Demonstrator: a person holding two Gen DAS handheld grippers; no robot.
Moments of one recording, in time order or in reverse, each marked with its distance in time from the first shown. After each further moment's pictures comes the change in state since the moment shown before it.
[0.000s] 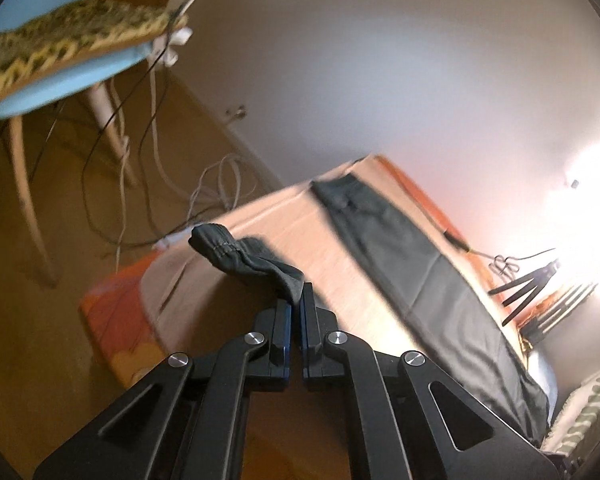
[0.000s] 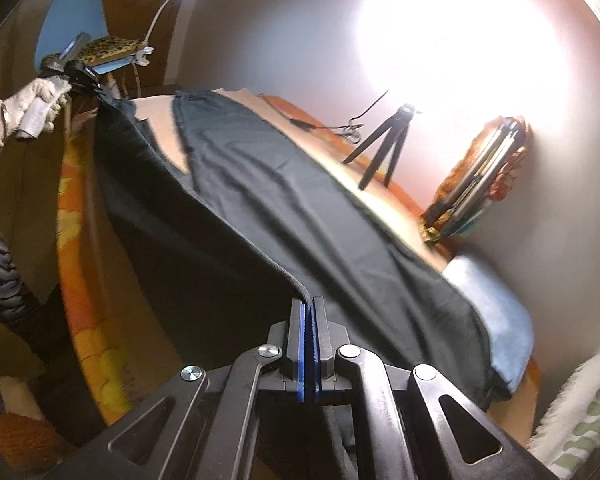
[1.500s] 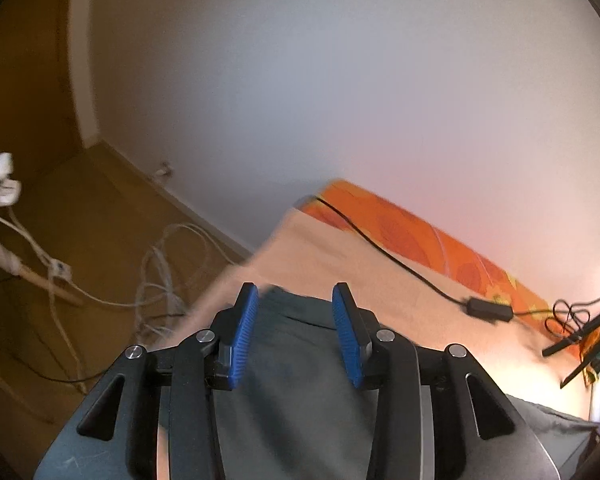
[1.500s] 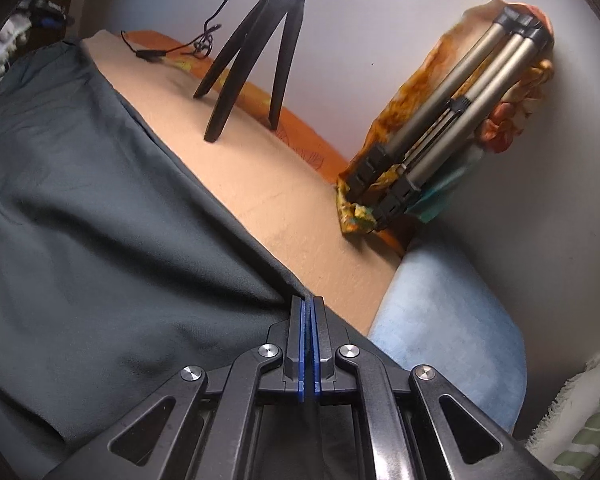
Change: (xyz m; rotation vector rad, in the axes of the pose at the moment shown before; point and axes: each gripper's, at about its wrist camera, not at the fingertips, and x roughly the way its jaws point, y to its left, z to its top) left arm 0.185 -0.154 0.110 0.298 -0.002 0.123; right arm 0.226 -0.128 0.043 0.106 0.265 -0.176
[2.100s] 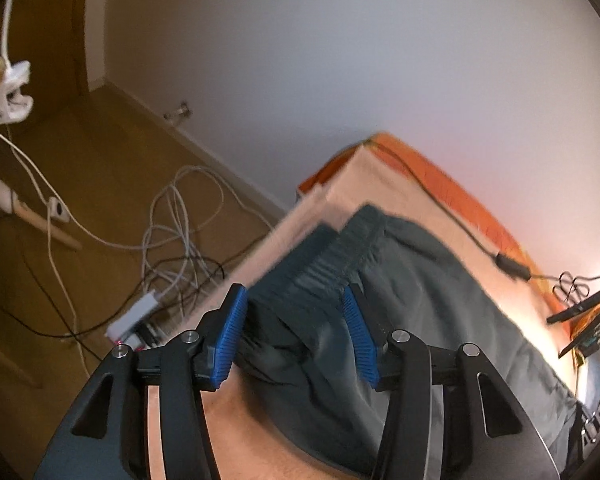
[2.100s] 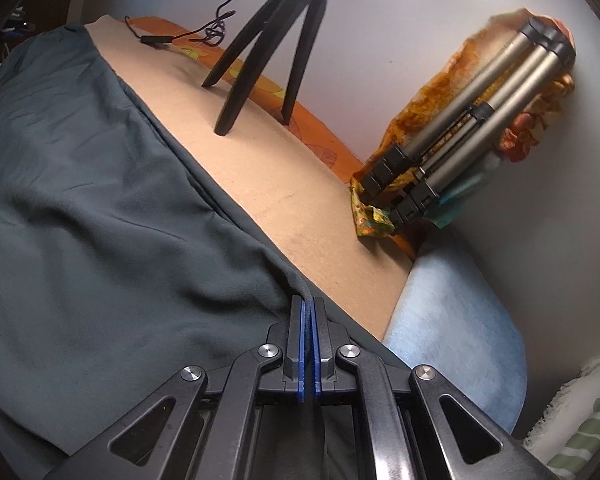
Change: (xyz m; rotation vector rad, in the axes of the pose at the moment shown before) left arm 0.029 0.067 -0.043 -0.087 0.169 -0.069; right arm 0.006 0.018 0.009 -0.035 0.018 -0.017
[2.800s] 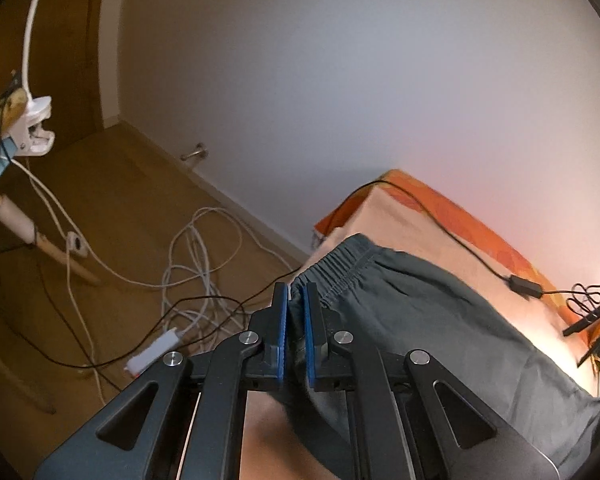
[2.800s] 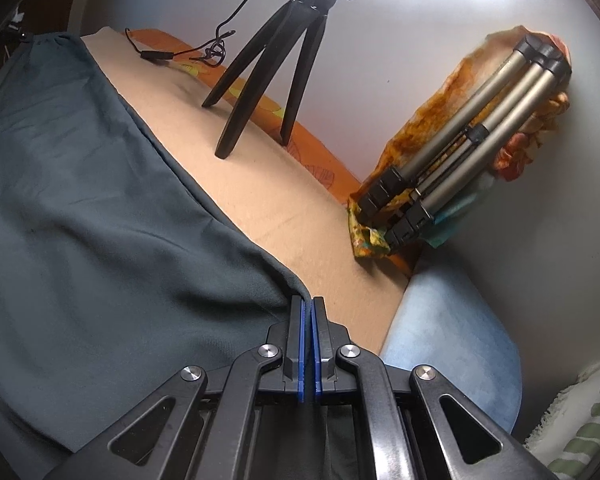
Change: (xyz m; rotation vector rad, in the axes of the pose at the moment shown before) left arm -0.013 0.010 0.004 0.023 -0.162 0.067; right arm -0.006 0.003 0.011 0.006 -0.048 -0.012
